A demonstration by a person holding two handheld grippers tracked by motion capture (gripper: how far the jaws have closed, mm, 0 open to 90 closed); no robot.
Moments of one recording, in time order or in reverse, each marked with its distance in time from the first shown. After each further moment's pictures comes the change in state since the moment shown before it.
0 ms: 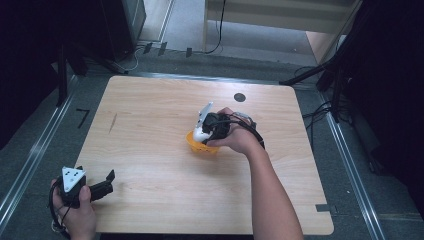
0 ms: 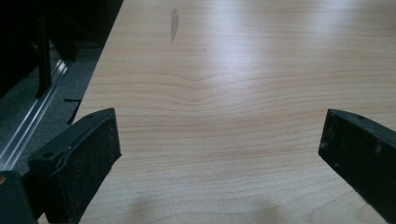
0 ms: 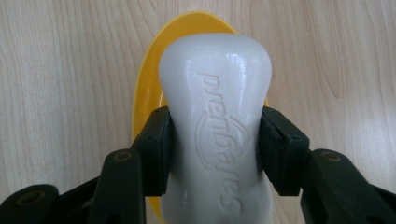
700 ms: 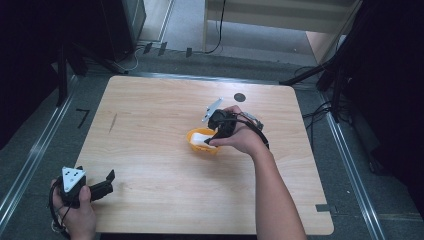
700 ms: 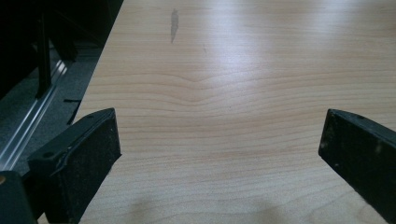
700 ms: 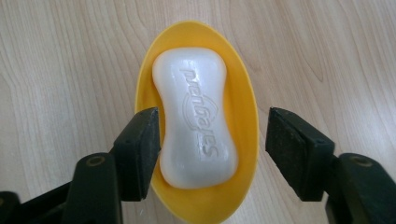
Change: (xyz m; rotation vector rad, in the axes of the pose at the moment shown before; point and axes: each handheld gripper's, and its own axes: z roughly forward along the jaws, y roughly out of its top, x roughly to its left) left arm 0.000 0.000 0.000 -0.002 -0.001 0.000; right arm -0.002 -0.016 -0.018 -0.071 -0.020 0.162
